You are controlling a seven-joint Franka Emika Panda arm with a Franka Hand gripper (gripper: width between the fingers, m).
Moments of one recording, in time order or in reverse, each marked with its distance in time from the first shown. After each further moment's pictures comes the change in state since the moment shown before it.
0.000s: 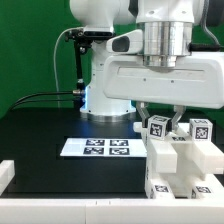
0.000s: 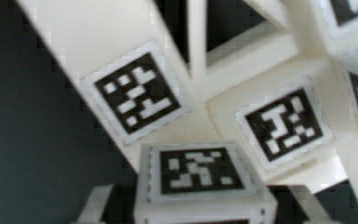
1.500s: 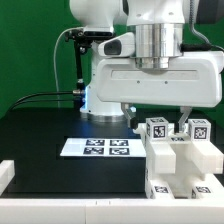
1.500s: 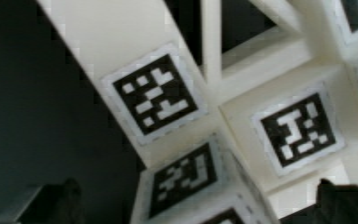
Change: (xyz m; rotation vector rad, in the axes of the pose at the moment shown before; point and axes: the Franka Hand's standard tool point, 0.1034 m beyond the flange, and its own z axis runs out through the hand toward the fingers) arm 0.004 0.006 0.001 0.034 -0.017 -0.344
